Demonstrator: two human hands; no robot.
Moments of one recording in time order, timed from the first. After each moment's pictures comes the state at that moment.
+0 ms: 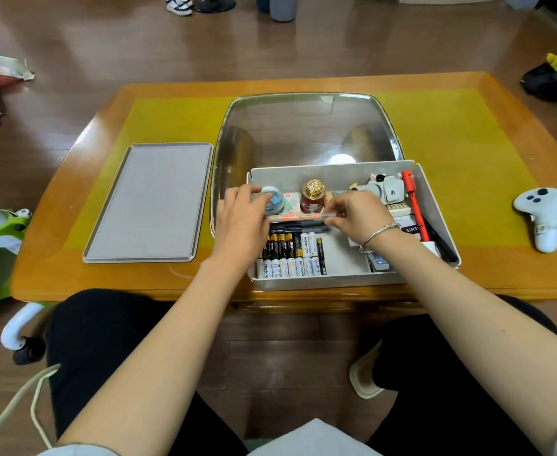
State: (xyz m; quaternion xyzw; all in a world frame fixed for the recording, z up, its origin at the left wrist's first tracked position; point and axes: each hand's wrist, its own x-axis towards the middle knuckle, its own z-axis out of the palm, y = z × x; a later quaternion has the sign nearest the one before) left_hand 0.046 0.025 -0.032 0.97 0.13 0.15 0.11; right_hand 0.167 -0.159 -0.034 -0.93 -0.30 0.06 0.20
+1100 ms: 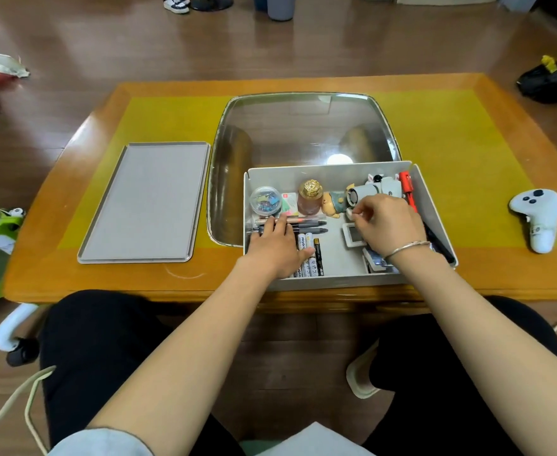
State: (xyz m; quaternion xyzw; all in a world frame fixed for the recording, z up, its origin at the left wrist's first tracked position) left_hand 0.070 -0.015 -0.057 0.97 0.10 -0.22 0.08; right_hand 0.150 -0.194 -0.020 -0.96 -0.23 -0.04 0.17
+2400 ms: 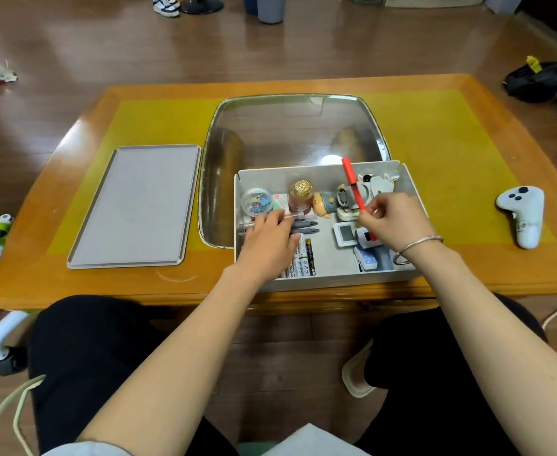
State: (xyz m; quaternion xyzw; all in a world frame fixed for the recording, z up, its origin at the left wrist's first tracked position) left_hand 0.062 -0.018 -0.053 0.98 0.07 -0.02 0.19; right_hand 0.159 -0.217 -0.010 -0.95 -0.16 0.03 0.26
